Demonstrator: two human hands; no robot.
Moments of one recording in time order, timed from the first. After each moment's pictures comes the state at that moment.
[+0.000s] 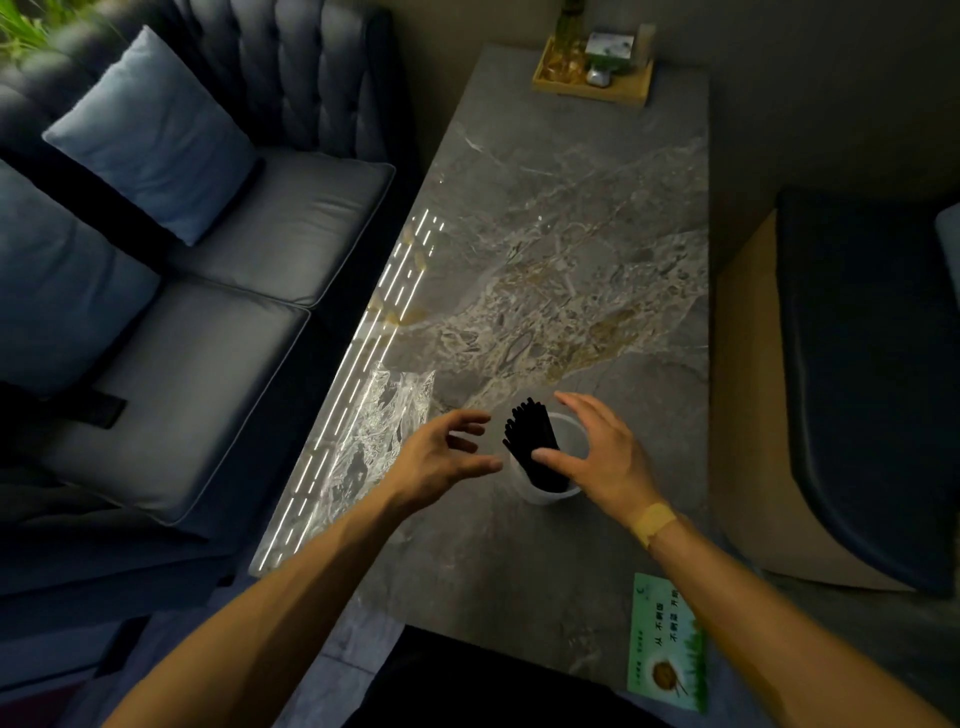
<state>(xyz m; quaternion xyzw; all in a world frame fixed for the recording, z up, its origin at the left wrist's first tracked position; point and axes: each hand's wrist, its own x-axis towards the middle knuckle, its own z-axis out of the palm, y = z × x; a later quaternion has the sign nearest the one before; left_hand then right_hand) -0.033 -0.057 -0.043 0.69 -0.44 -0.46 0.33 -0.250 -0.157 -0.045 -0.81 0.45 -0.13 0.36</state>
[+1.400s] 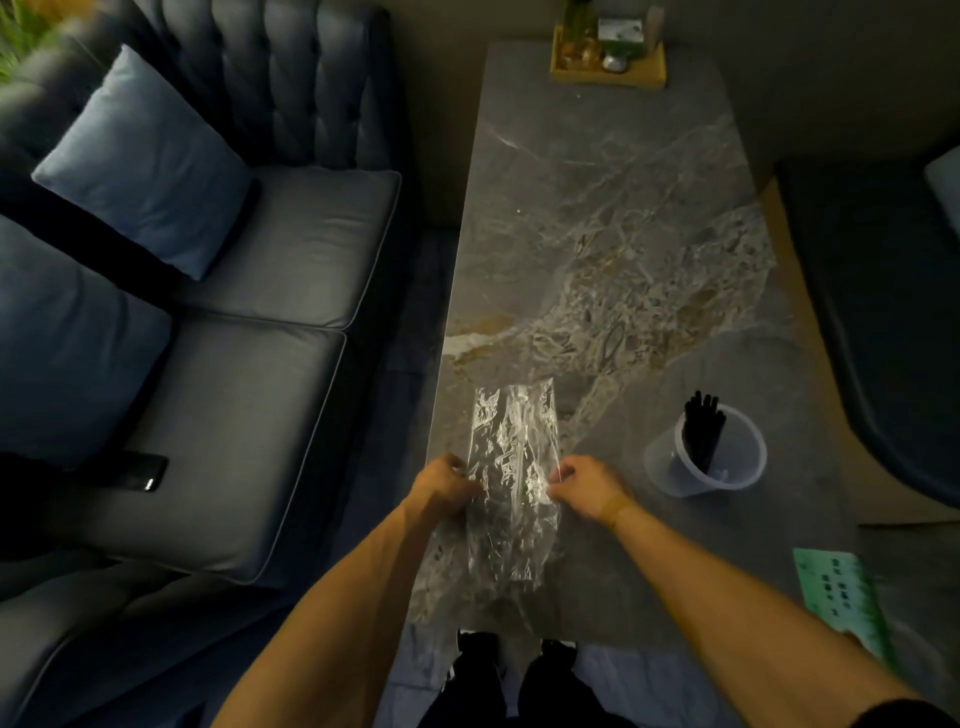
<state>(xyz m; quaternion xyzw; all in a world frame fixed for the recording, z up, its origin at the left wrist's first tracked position) 0.154 -0.017 -0.132 0.79 -0.30 -0.53 0.12 -0.056 -0.077 -0.118 -0.64 0.62 0.08 0.45</state>
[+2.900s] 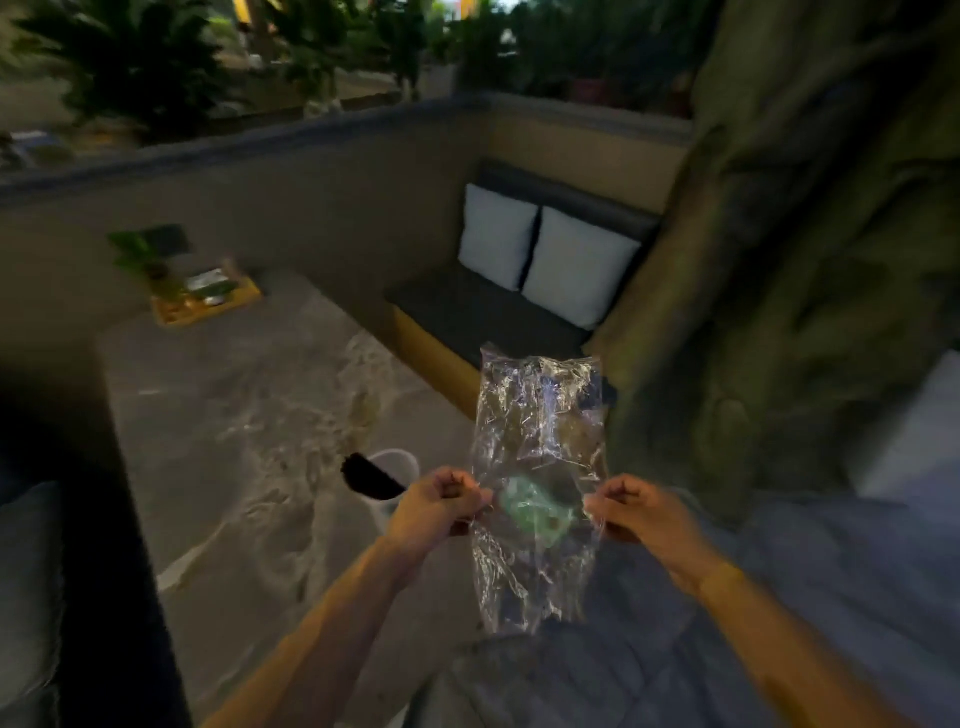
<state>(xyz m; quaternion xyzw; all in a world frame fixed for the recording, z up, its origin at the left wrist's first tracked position) -0.123 0.021 0.058 0.39 -0.57 -0.69 0.22 -0.351 0.170 0.059 -0.33 0.67 -0.51 0.42</state>
